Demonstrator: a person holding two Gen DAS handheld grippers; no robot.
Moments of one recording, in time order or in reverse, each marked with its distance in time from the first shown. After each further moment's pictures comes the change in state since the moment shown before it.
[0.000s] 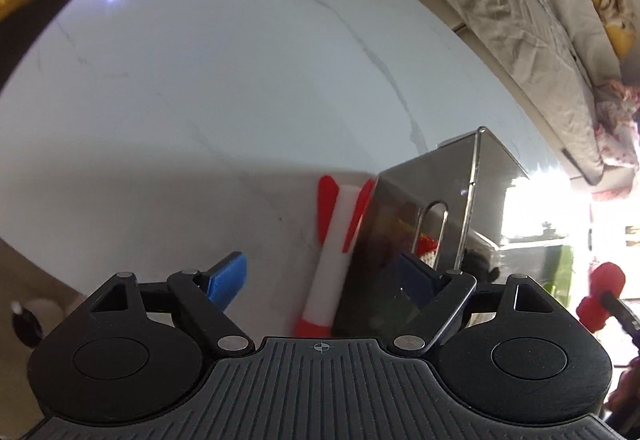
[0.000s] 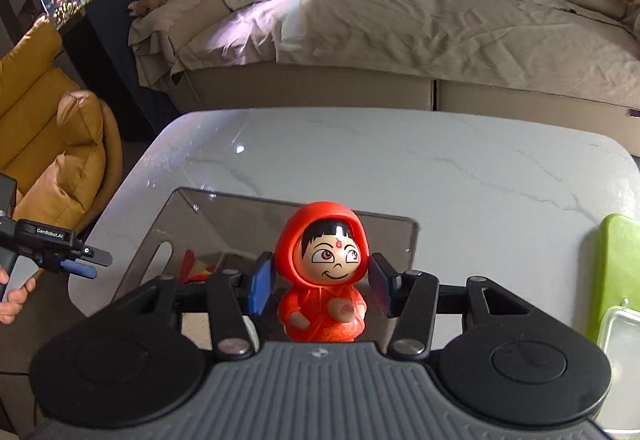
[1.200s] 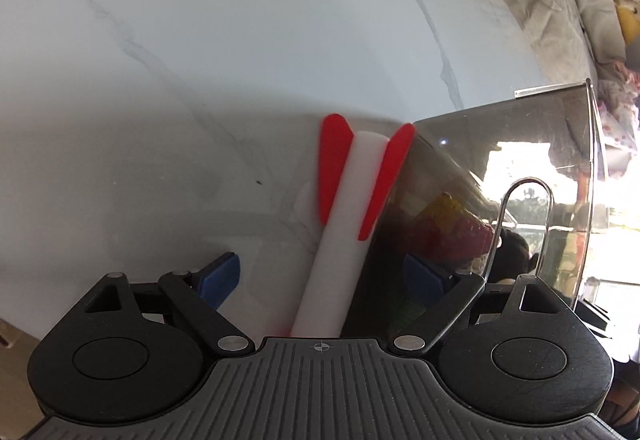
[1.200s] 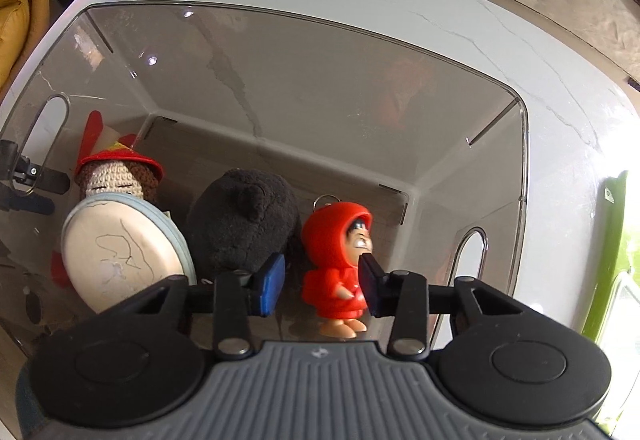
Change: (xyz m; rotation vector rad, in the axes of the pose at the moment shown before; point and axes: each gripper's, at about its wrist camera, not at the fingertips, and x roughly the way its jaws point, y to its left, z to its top) left arm 0.101 0.002 0.004 0.030 0.149 -0.012; right arm 0.127 0.019 -0.038 -0.096 0.360 -0.218
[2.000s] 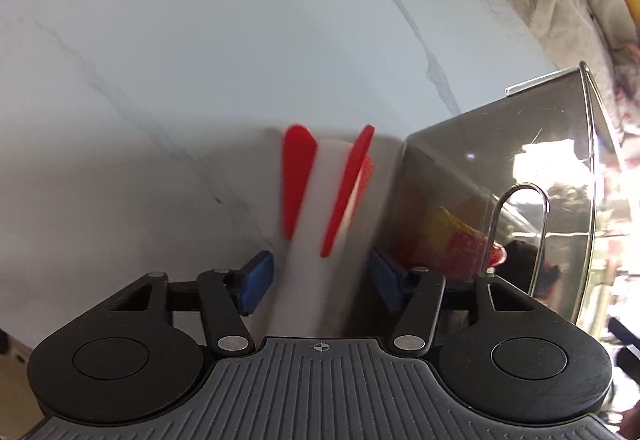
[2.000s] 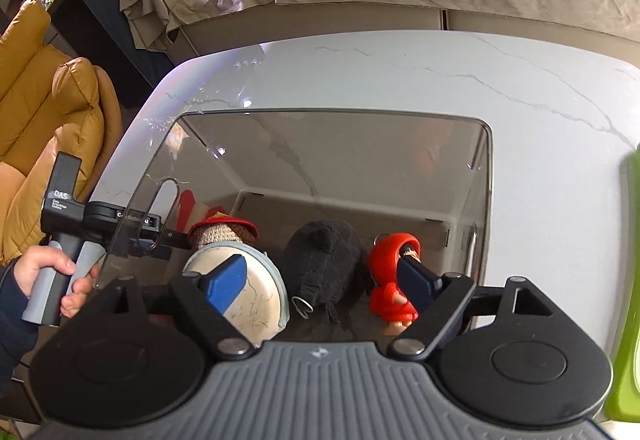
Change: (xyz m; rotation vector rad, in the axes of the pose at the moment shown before) left arm 0.010 -0.030 -0.002 0.018 -0.042 0.049; right arm -0.074 -0.048 -0.039 0.156 -0.230 0.289
